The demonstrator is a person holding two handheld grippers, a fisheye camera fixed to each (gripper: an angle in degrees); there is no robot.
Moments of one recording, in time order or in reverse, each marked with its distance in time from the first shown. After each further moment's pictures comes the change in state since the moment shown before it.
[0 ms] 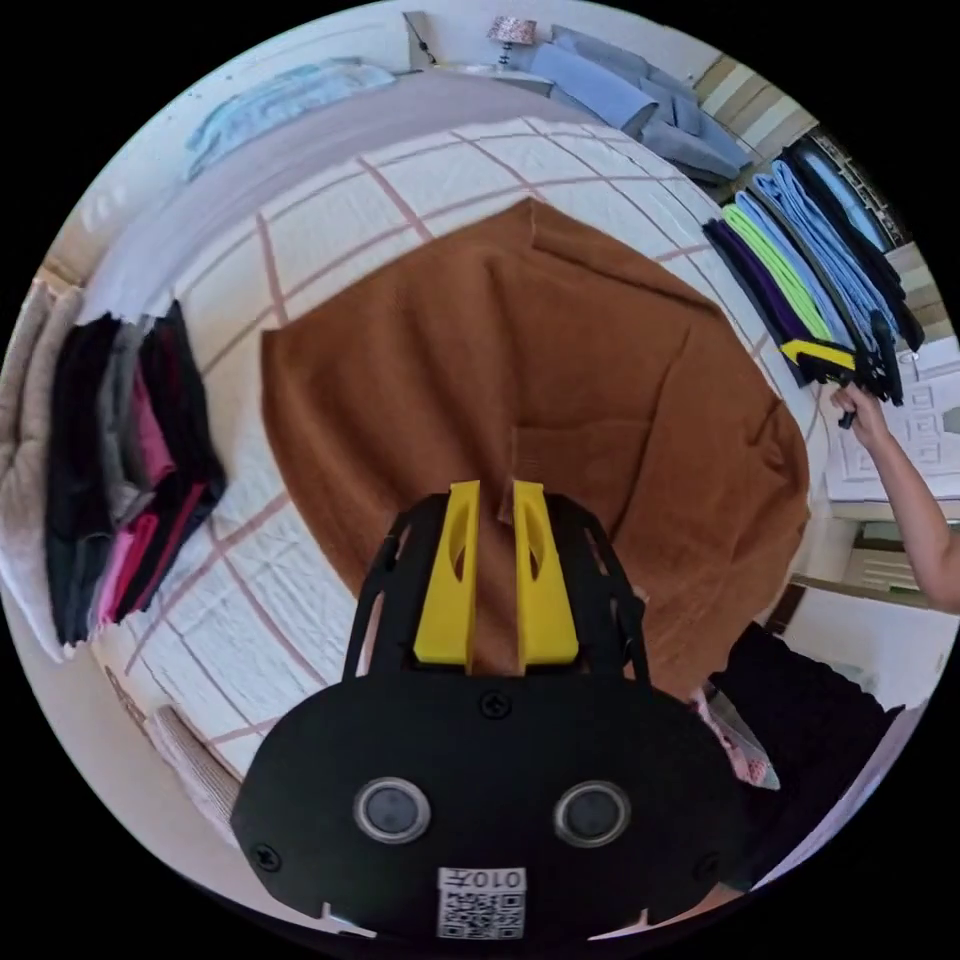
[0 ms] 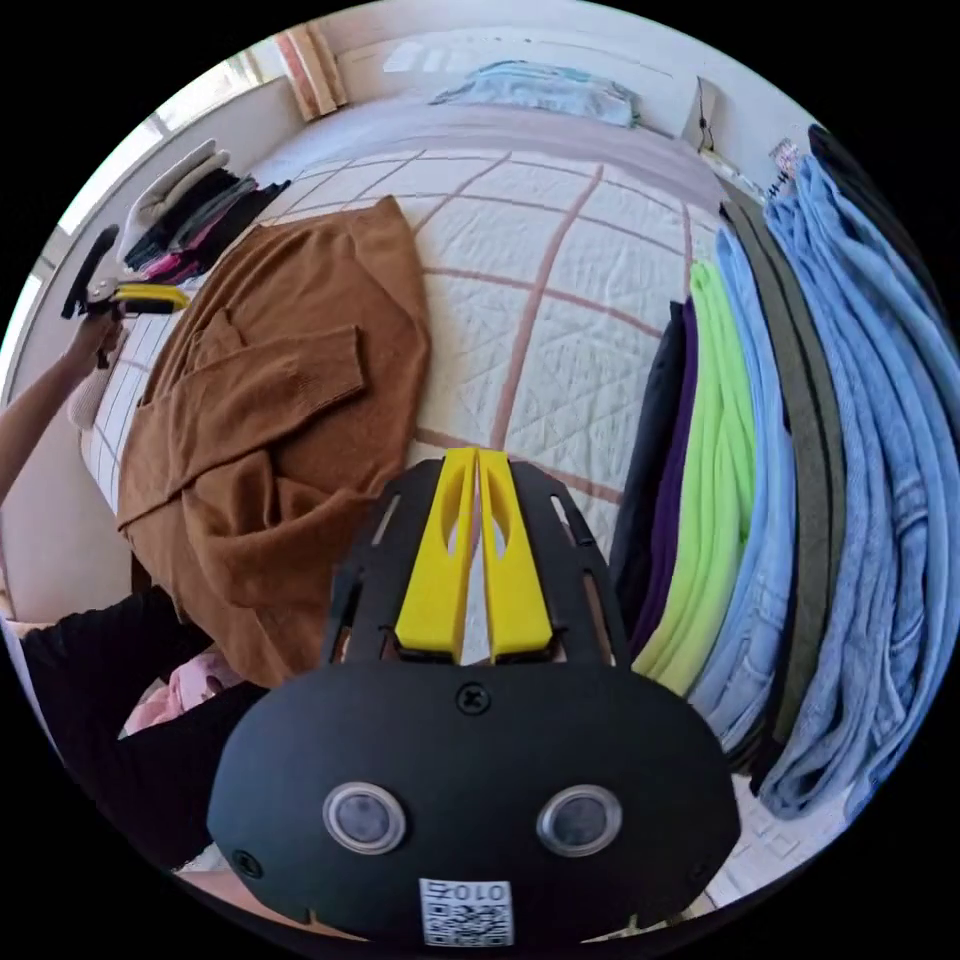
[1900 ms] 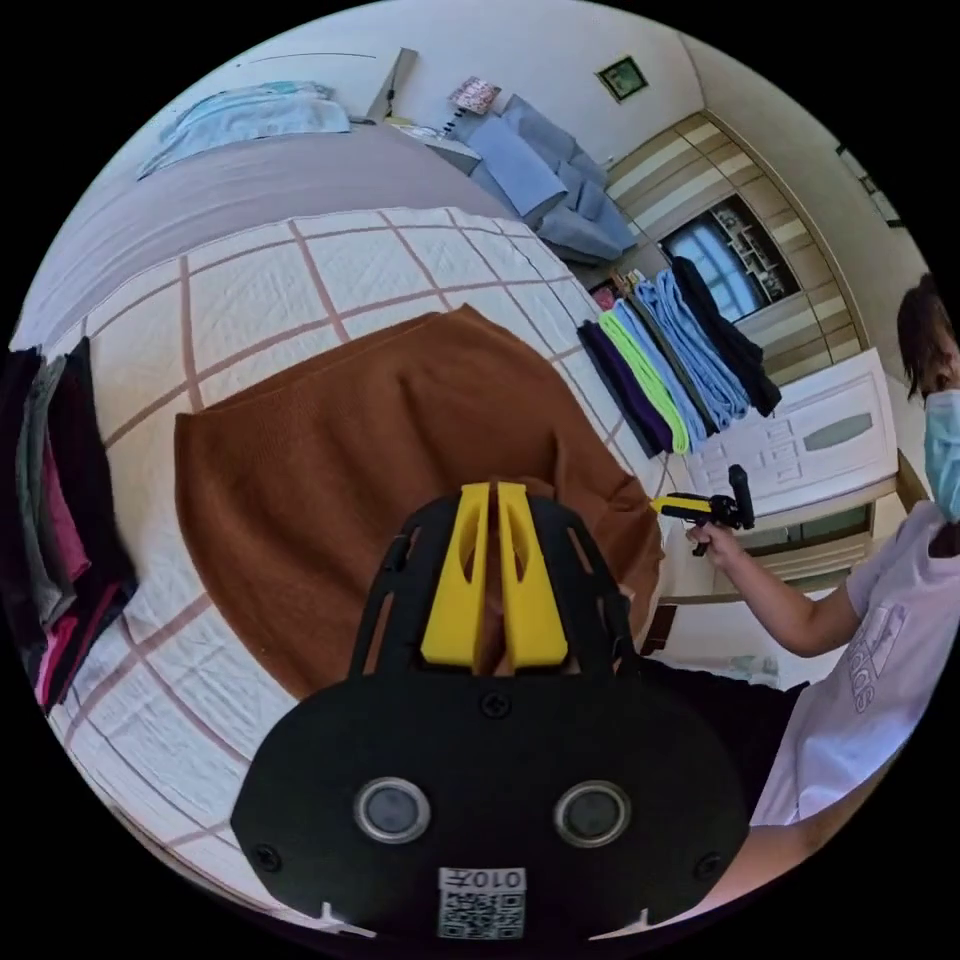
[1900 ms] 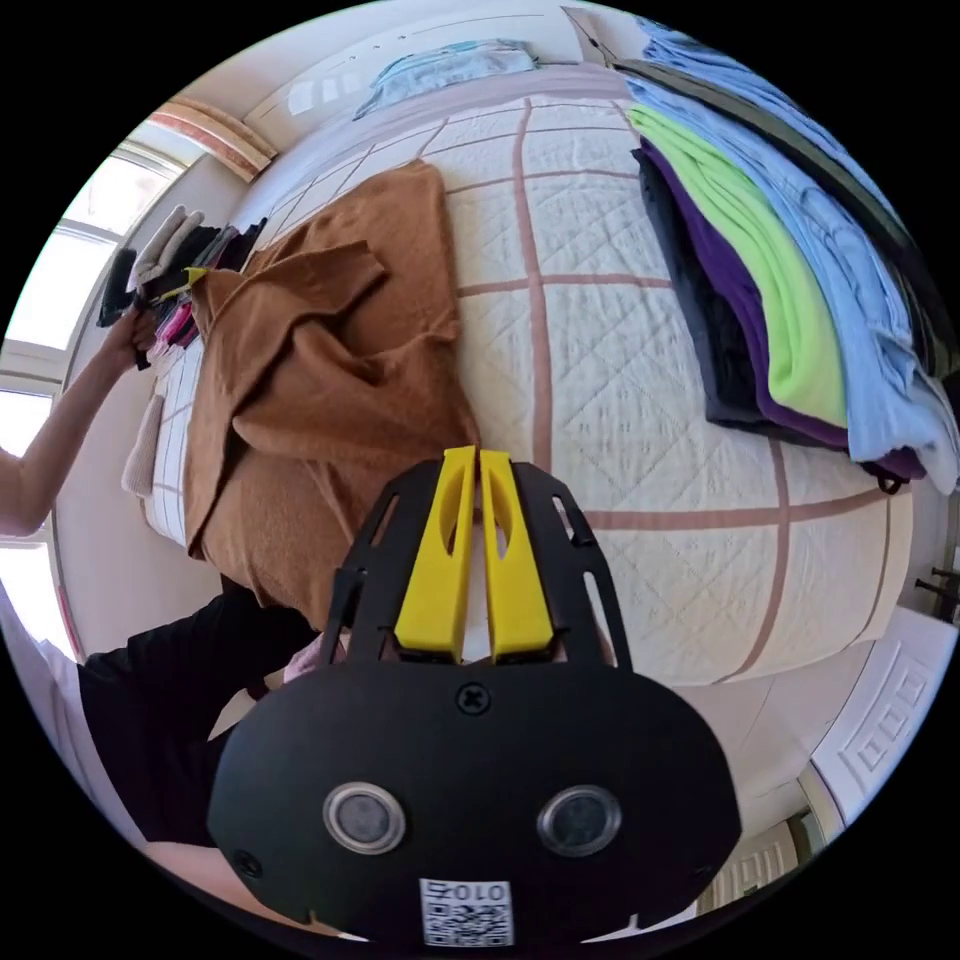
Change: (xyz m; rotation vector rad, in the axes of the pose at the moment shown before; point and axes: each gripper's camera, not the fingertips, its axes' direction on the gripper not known) left arm -0.094 0.013 0.060 0.215 0.460 0.039; right arm 0.038 0.136 0.018 -0.050 -0.238 0.300
